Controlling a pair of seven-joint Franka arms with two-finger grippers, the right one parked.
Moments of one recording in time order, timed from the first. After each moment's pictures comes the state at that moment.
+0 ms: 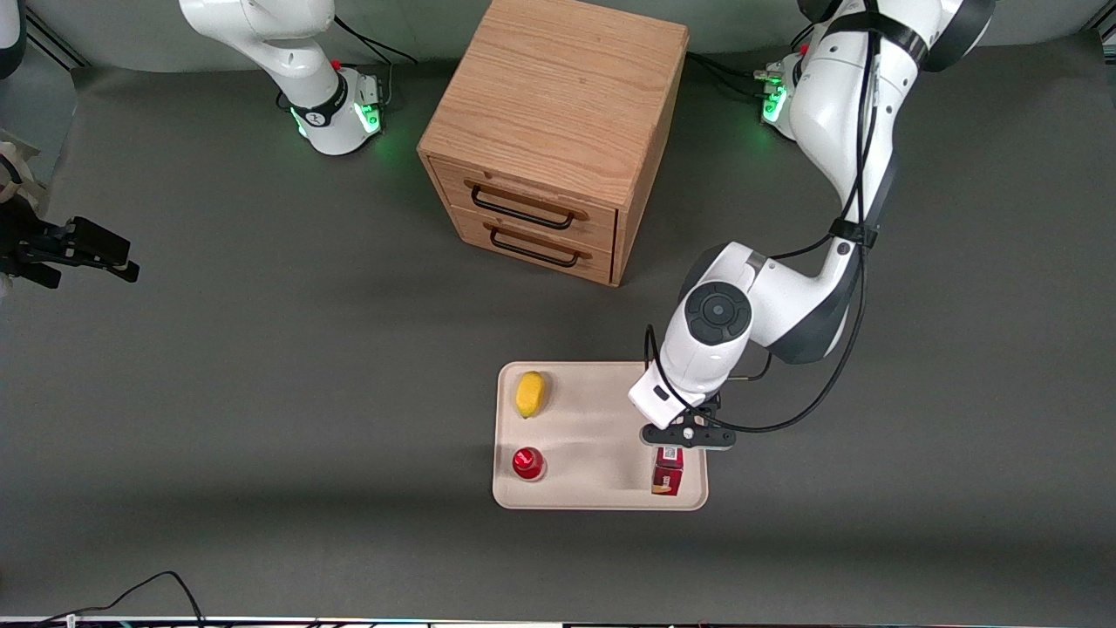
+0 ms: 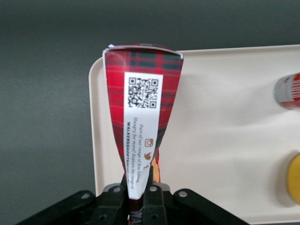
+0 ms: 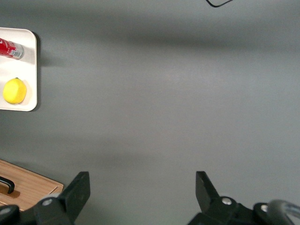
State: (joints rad) arm -0.38 0.74 -0.14 -1.36 0.18 2.22 -0.52
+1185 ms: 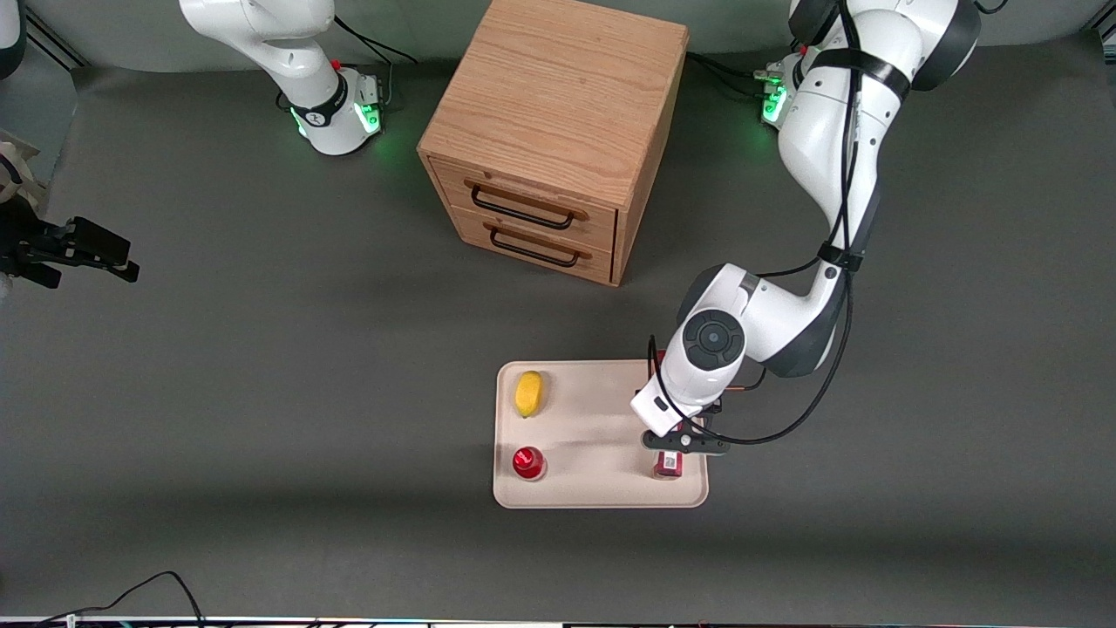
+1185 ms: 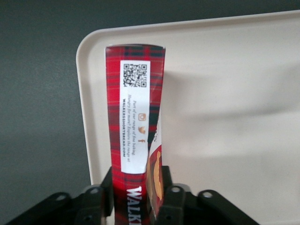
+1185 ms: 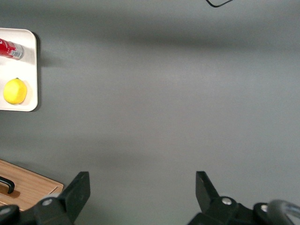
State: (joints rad) arm -0.39 0.80 -0.13 -1.35 0.14 2.22 -0.49
